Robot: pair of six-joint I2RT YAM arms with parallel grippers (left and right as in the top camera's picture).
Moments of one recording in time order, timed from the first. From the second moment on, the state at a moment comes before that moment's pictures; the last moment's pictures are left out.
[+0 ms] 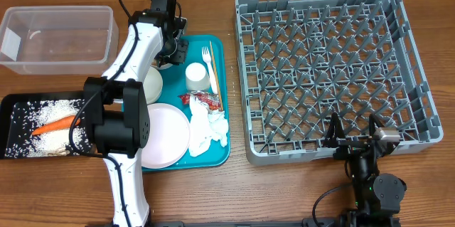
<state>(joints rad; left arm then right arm) -0.13 2.26 1.86 -0.92 0.00 0.08 -0.08 0.01 0.02 -0.03 -0.11 0.20</state>
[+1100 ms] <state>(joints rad) -0.11 2.27 2.64 -1.56 0.20 -0.10 -0.08 0.01 0.02 -0.03 -0.11 0.20</state>
